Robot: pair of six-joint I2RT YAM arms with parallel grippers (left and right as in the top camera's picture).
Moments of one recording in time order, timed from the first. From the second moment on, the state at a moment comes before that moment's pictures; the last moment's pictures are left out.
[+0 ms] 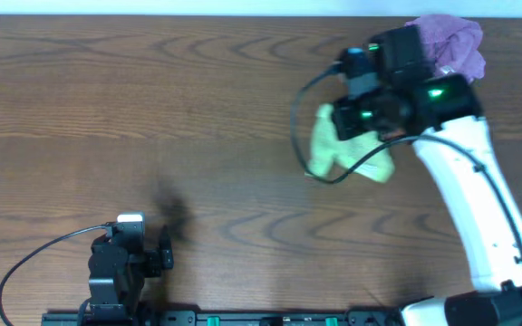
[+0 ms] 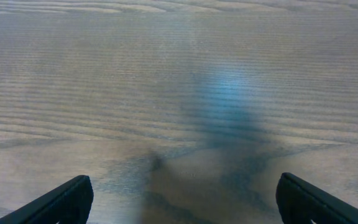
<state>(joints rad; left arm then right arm) -0.02 0.01 0.18 -0.81 -0.04 -0.01 0.34 1.60 1.63 -1.07 -0.24 -0.03</state>
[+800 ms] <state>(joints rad) -0.02 0.01 0.18 -0.81 -0.04 -0.01 0.48 1.95 1.71 -0.51 -0.18 0.08</state>
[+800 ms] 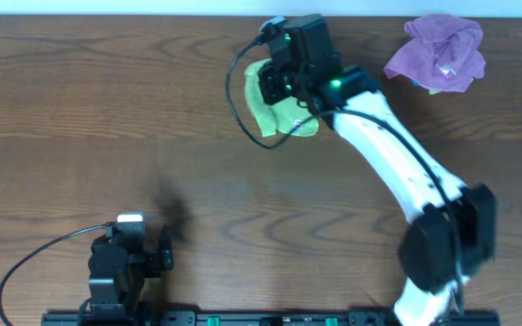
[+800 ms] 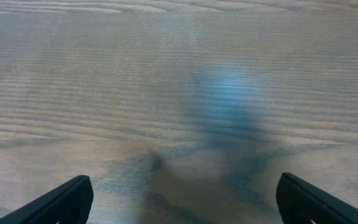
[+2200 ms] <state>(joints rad) -0.02 0.19 0.33 -0.77 0.17 -0.22 0.49 2.01 1.72 -1.09 -0.16 0.13</state>
